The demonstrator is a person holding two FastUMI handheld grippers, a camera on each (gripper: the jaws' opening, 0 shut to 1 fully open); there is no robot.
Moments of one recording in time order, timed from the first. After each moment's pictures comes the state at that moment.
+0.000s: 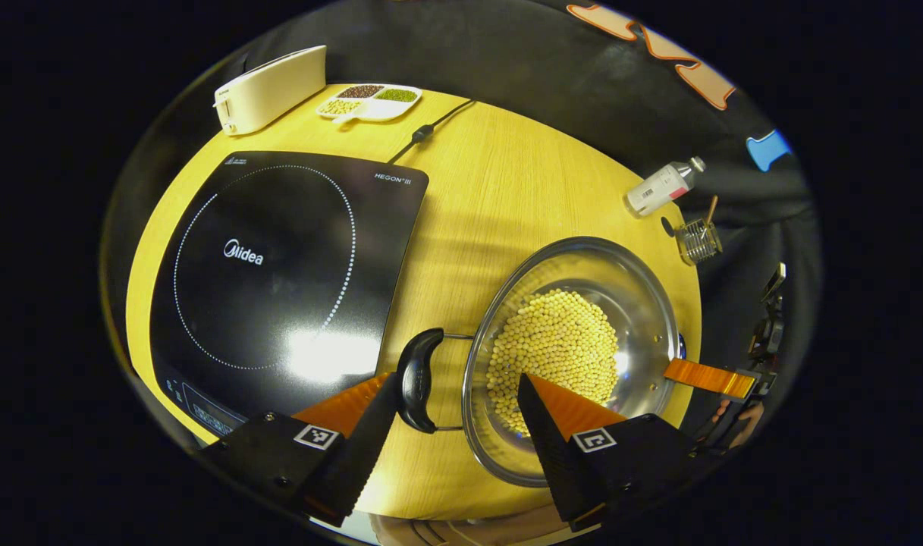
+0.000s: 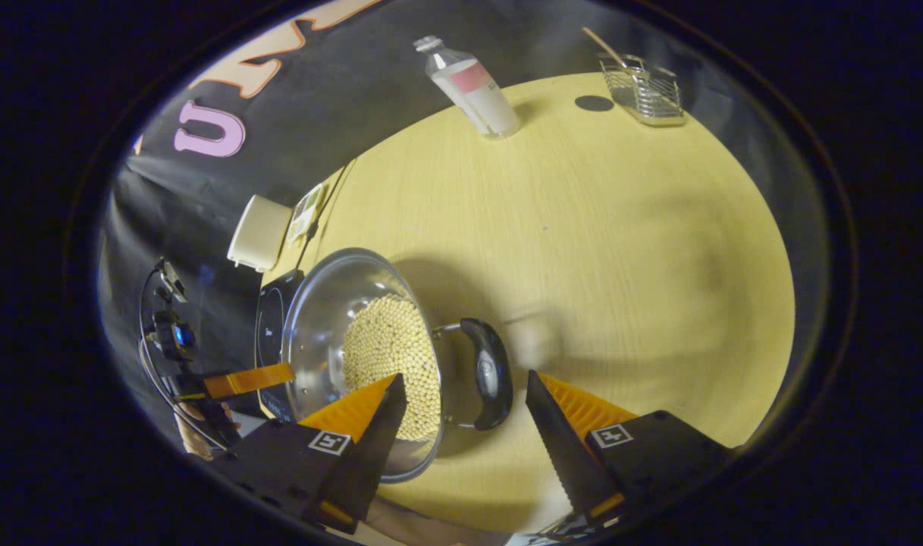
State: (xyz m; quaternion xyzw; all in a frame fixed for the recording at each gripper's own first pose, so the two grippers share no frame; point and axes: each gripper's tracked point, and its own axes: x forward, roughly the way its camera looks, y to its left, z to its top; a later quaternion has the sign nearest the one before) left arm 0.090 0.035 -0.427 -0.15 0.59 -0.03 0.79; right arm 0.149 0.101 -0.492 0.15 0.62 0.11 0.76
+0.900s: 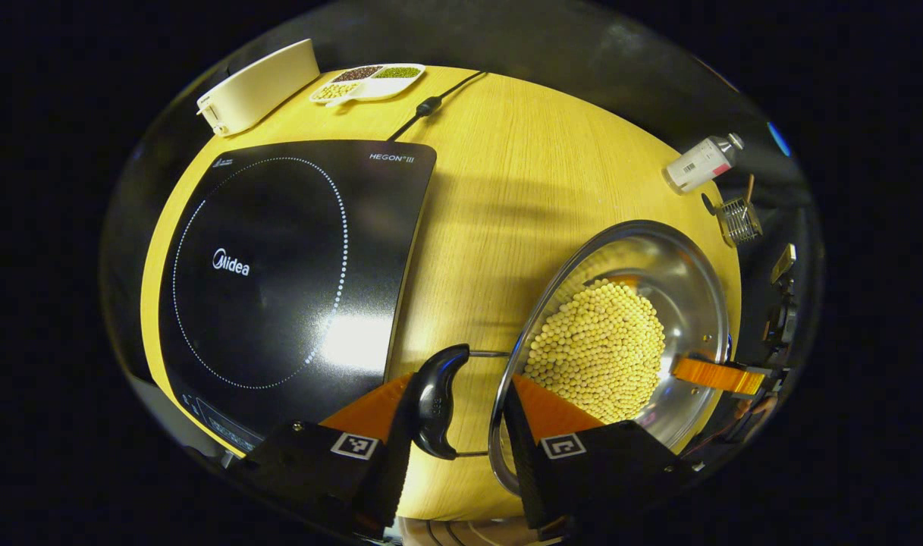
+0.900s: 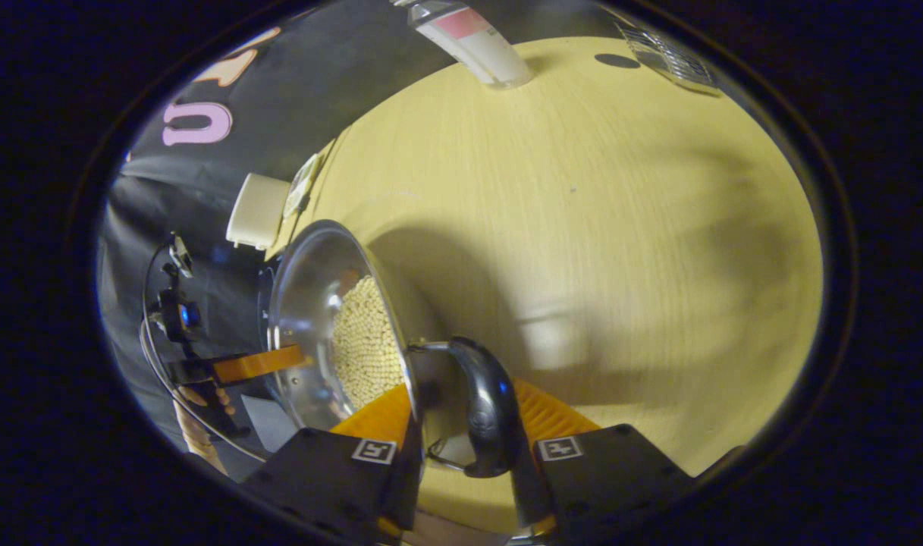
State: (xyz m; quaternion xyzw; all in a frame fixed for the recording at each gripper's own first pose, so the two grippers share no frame) left arm 0.095 0.044 -0.460 -0.11 0.64 0.00 0.76; right arm 0.147 0.110 -0.537 0.14 0.66 0.14 0.72
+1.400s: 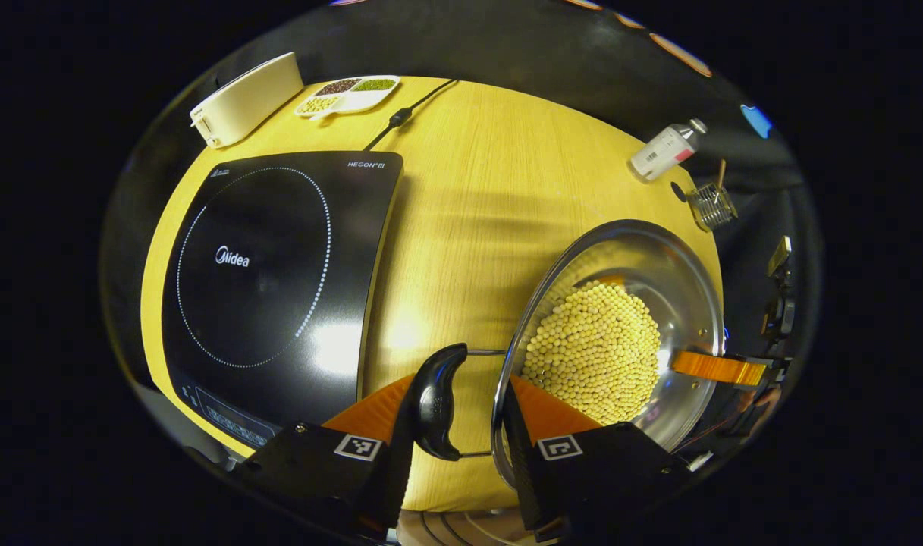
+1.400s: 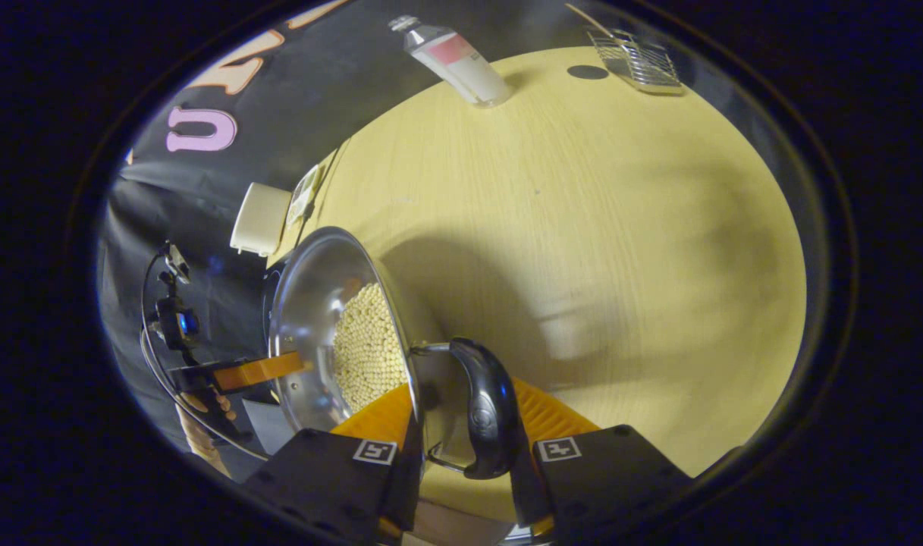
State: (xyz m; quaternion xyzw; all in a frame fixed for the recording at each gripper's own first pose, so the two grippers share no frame) left arm 0.103 0.049 -0.459 -0.10 0.63 -0.04 0.77; right arm 0.120 0.089 -0.491 0.15 0.66 0.12 0.73
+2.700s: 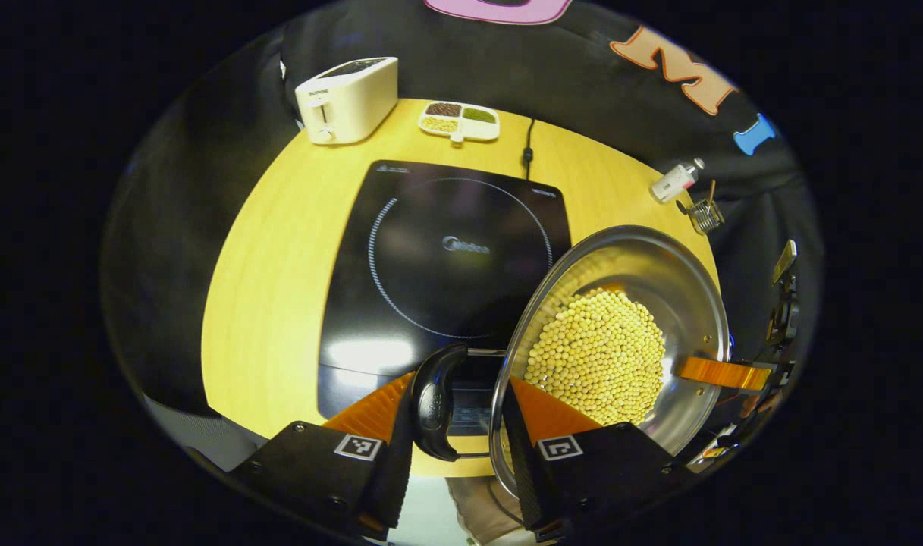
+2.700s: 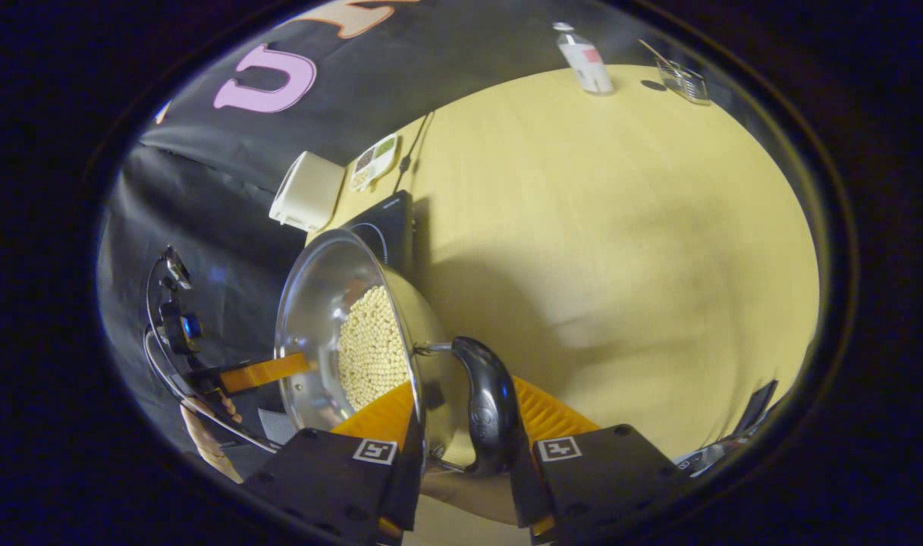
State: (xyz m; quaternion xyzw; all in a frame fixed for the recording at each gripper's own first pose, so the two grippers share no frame) left arm 0.107 0.059 -0.469 -0.10 0.59 -0.04 0.80; right arm 0.024 0.327 -0.439 0.16 0.62 0.10 0.76
